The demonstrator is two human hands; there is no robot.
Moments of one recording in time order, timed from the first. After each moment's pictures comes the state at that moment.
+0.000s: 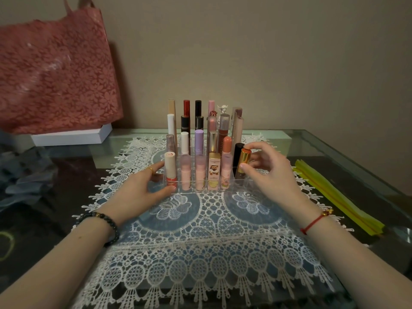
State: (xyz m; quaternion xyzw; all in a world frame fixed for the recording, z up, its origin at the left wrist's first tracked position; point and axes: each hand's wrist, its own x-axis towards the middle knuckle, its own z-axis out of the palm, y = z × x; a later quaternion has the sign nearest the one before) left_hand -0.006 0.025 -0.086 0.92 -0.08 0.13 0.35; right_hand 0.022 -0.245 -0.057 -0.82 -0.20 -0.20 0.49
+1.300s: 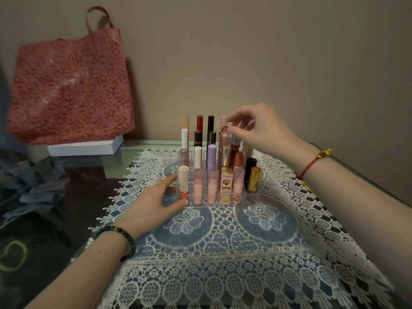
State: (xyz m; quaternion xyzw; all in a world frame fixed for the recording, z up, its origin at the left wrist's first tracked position) left_hand -0.009 0.022 -0.082 0.93 -0.07 0.12 0.34; right_hand 0.057 -0.197 0.045 -0.88 -0.29 -0.25 0.28
